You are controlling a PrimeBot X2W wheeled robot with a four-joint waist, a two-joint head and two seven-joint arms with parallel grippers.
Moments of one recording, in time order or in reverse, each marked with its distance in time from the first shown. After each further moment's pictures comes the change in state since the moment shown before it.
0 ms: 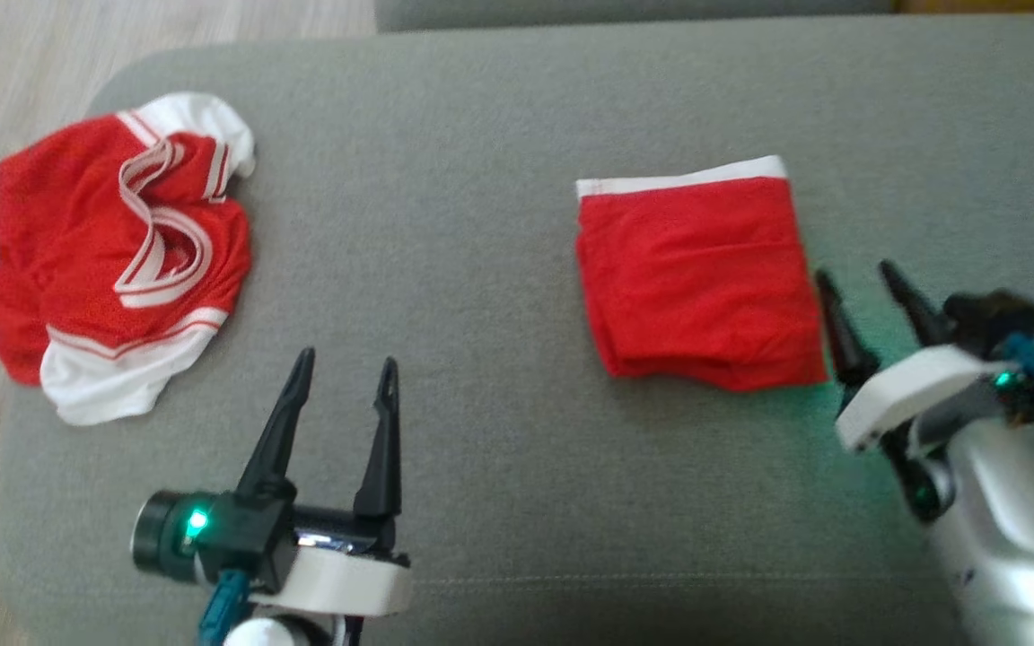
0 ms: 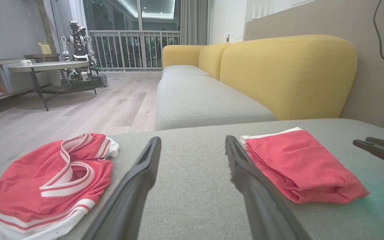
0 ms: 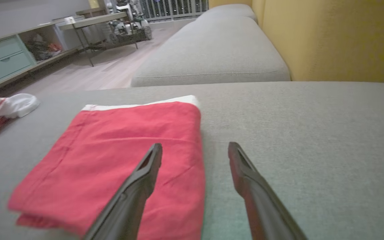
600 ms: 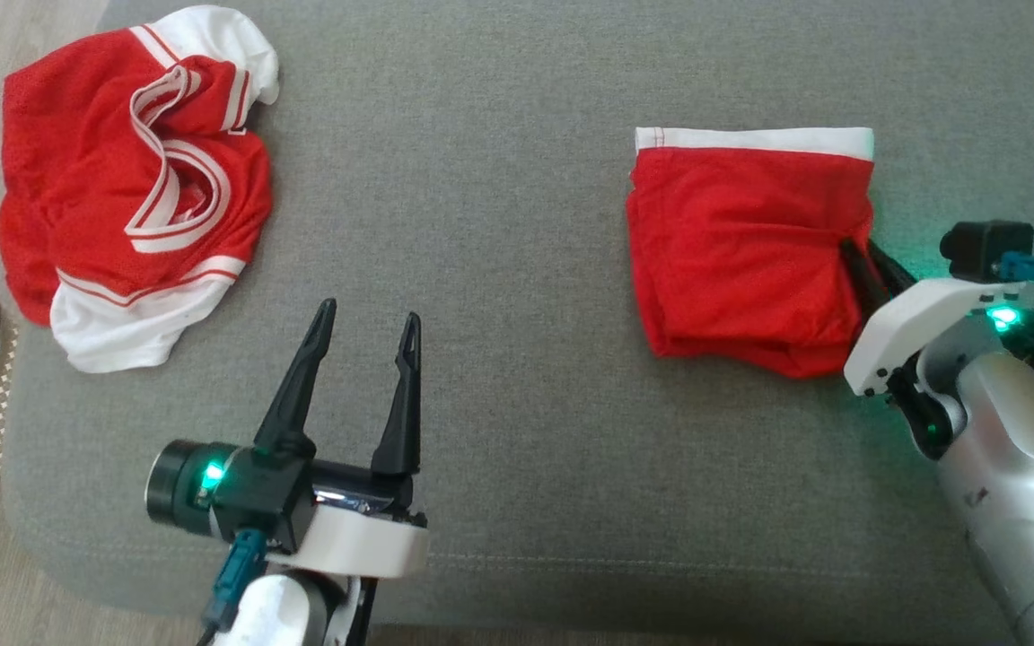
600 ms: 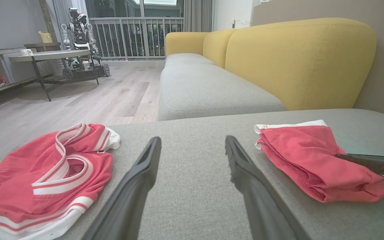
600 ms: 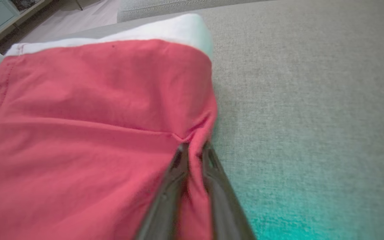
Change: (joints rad) left arm -0.100 -0.001 -0.039 0.021 -0.002 0.007 0.000; right arm -0.230 -0.047 0.128 0.284 0.150 0.000 0.109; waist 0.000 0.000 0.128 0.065
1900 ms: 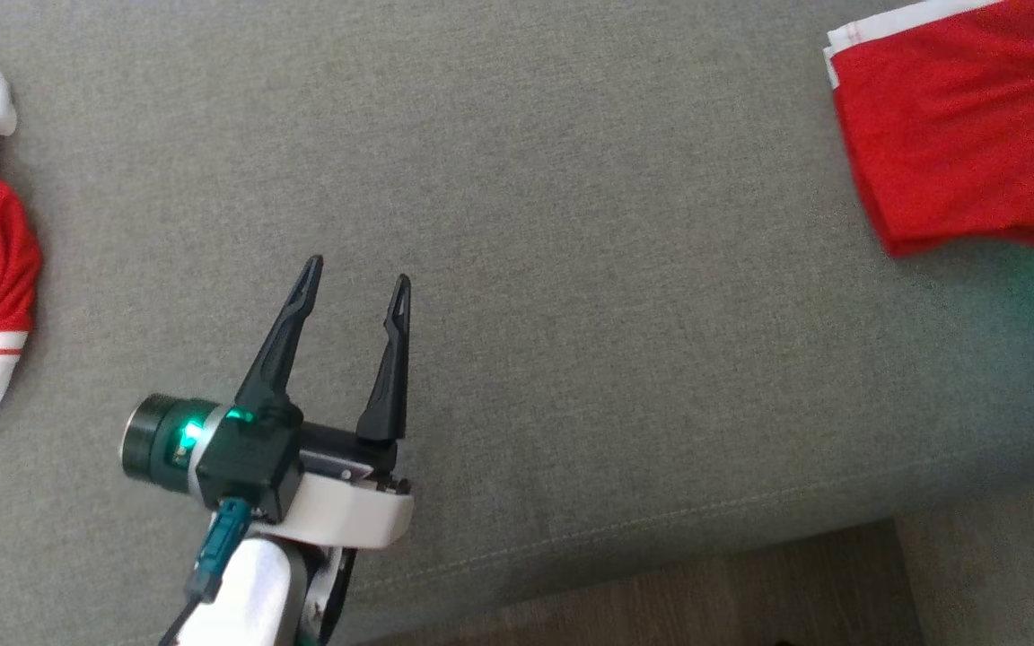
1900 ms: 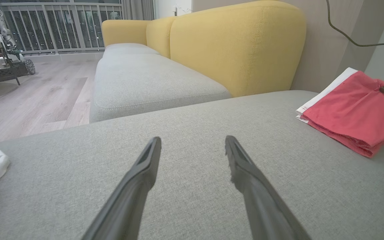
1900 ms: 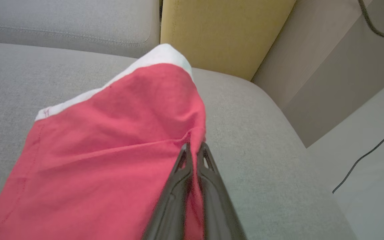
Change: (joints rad) left arm -0.069 0.028 0.018 0.001 0.029 -0.037 0.000; right arm -0.203 -0.291 -0.045 0.028 -0.143 0.000 -0.097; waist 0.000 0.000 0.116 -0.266
